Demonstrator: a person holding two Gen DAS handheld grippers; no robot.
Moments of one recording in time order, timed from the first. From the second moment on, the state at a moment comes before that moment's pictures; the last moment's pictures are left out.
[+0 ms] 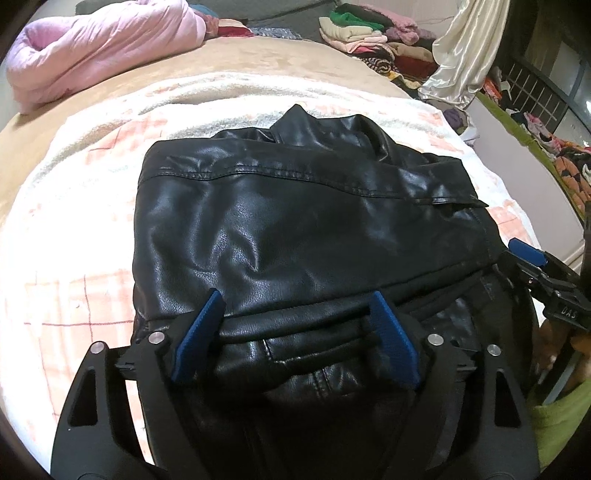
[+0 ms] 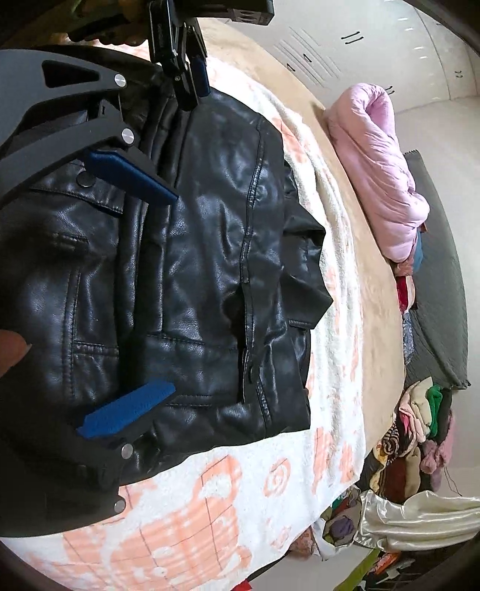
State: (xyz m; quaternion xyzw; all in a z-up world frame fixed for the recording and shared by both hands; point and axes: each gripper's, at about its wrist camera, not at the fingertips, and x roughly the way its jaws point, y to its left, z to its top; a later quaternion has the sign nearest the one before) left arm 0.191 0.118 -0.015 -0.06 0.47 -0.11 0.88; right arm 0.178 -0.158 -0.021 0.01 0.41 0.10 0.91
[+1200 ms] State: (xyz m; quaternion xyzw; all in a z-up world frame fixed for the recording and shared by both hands) left arm 0.124 0.148 0.040 -0.09 0.41 -0.08 0.90; right arm 0.116 -0.142 0.043 0.01 0.36 0.10 0.93
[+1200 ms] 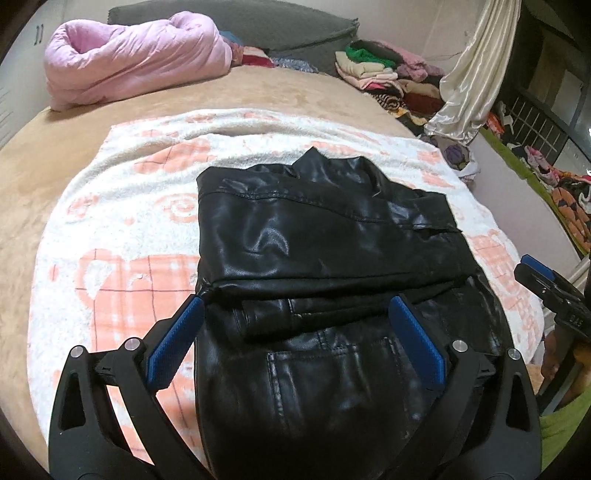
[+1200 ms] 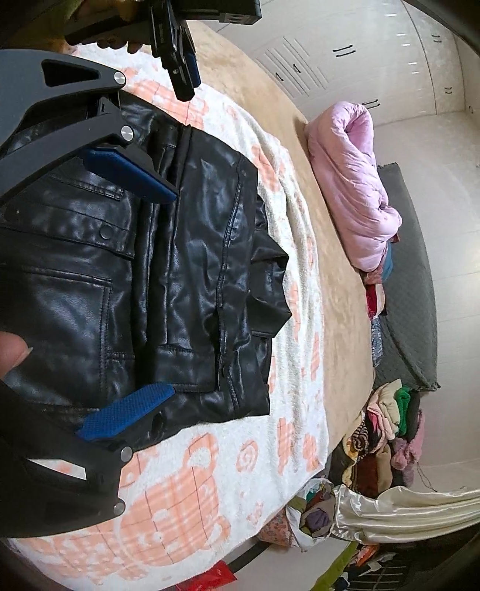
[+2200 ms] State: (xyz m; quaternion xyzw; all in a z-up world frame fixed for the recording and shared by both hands) left arm 0.024 0.134 0.029 -0.09 0.43 -0.03 0.90; right arm 0.023 -0.200 0.054 0.00 0.35 0.11 0.93
